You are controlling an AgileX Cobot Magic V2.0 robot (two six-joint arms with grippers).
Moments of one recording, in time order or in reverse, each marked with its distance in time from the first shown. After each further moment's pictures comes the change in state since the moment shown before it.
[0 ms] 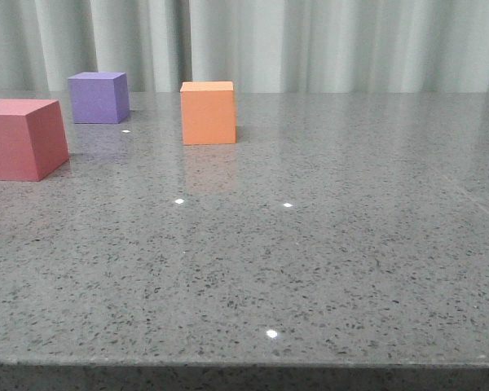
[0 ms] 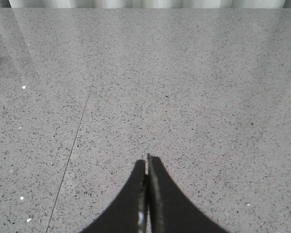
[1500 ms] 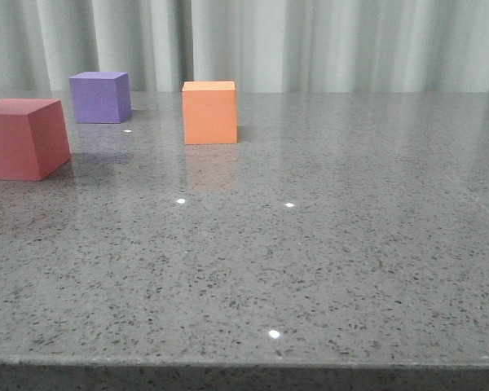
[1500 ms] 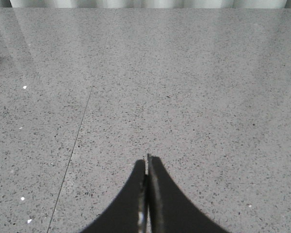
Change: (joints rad) left arm -0.300 0.514 -0.348 -0.136 0.040 -0.045; right arm 0.000 0.000 0.000 0.000 0.000 0.000
